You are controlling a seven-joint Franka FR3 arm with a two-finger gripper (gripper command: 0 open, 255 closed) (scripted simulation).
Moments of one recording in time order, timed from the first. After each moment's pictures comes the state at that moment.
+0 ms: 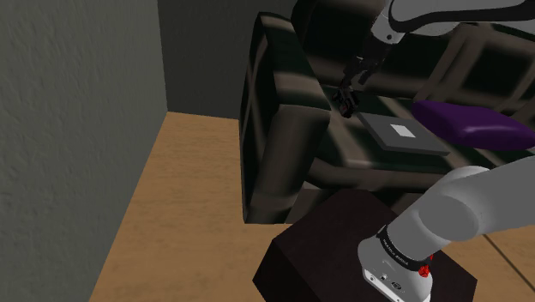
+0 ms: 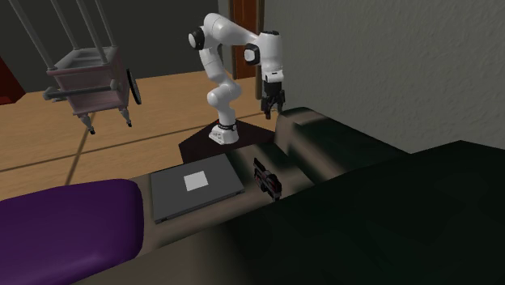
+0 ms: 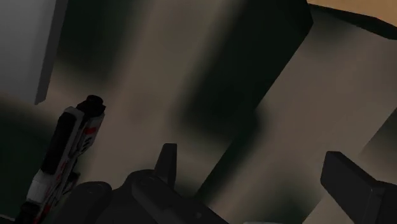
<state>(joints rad) -0.11 -0.48 -0.21 -2.32 -0.13 2.02 -0.13</state>
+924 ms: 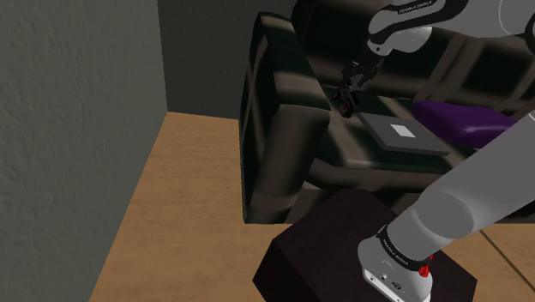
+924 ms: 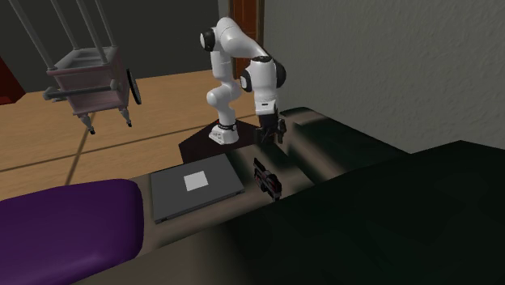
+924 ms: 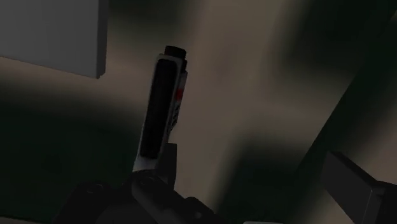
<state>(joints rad) -0.17 -0.07 -0.40 -2.08 0.03 2.25 -0.23</state>
